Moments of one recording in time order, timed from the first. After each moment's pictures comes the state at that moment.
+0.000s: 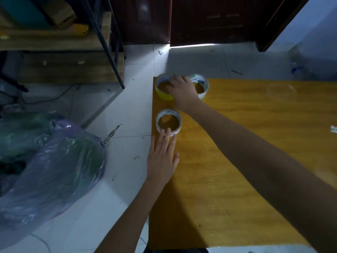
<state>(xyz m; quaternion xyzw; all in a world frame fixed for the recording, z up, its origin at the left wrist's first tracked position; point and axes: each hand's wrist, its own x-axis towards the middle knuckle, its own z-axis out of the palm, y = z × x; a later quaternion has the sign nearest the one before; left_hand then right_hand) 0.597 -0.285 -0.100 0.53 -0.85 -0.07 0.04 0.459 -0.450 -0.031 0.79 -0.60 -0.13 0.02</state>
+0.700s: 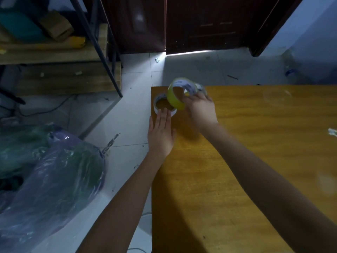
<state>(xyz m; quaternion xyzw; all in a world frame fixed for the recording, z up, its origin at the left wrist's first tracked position) 0.574 -0.385 -0.089 0.54 -0.83 -0.08 -0.02 0.430 -0.402 -0.024 0.72 -0.68 0.11 0.08</state>
